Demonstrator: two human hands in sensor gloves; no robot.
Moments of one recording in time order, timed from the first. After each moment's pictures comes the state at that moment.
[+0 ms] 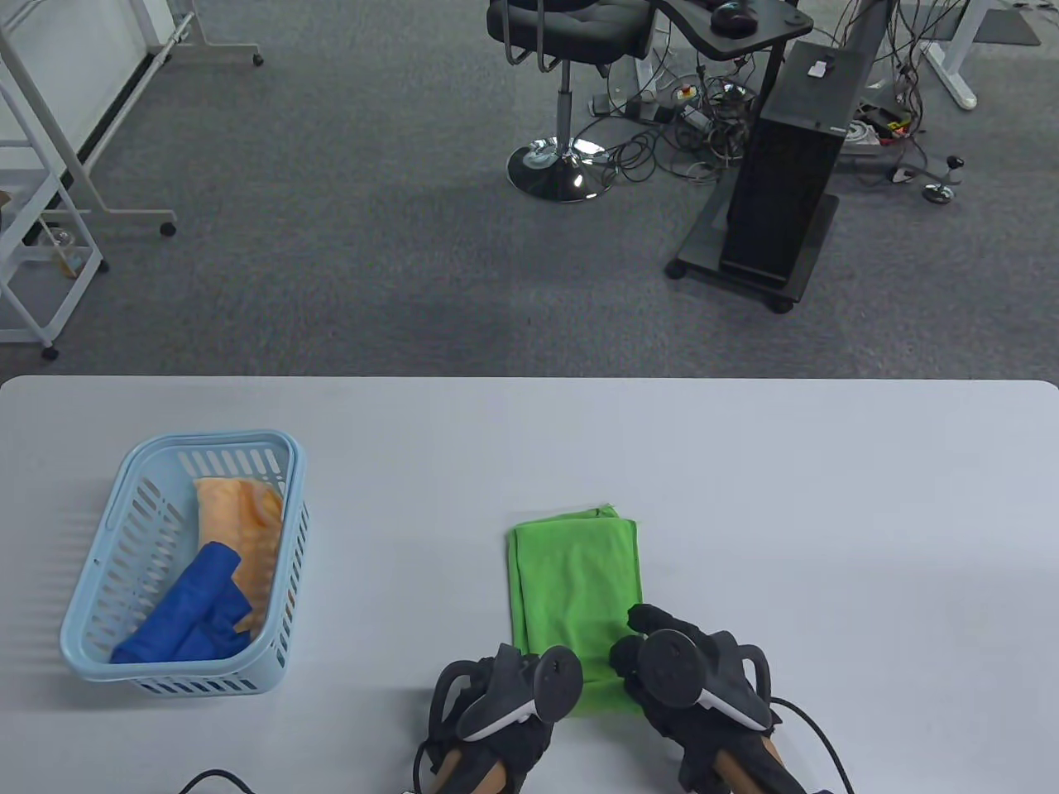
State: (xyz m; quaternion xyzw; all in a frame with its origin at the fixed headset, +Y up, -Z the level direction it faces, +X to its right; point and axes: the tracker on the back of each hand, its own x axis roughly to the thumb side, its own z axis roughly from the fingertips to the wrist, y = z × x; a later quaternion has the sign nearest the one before) left_hand -0.040 -0.769 -0.252 -0.16 -0.16 0.07 0.97; right_hand 0.144 -0.758 -0.263 0.16 0.08 0.98 0.11
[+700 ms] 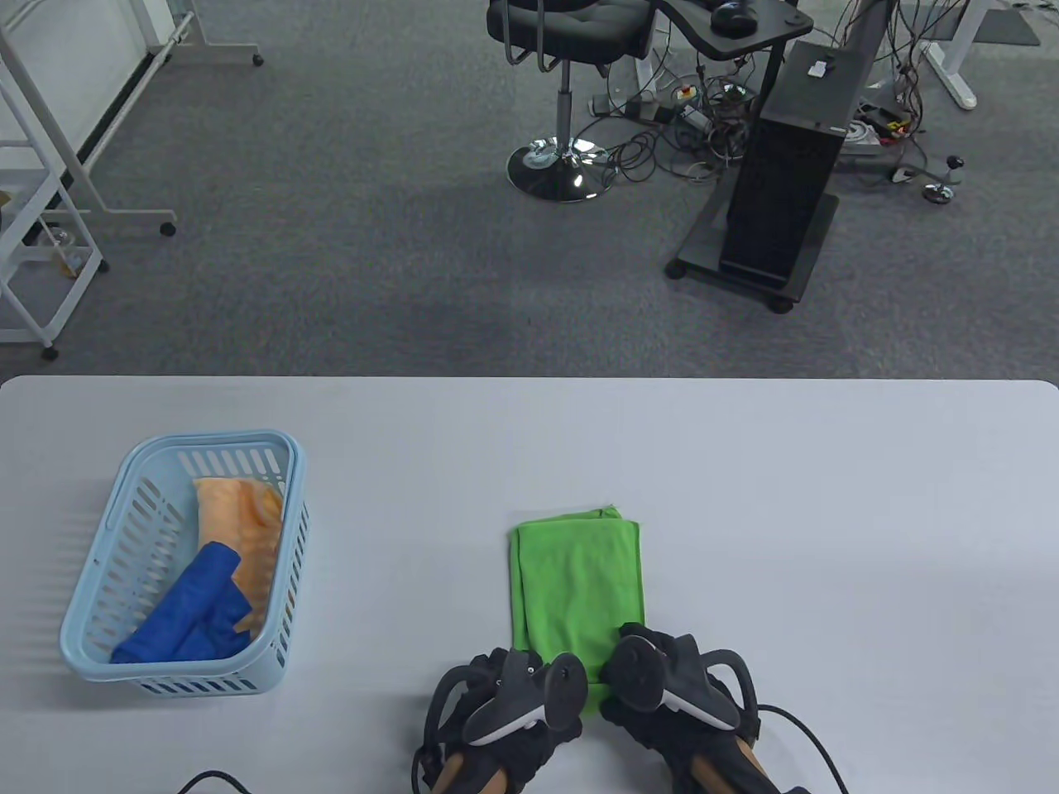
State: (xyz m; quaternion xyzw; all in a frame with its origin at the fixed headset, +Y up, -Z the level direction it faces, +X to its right) left_hand -0.035 -0.768 -0.243 -0.18 -0.17 -0.01 0.97; right_hand 0.127 -0.777 -0.264 0.14 0.12 0.98 0.05
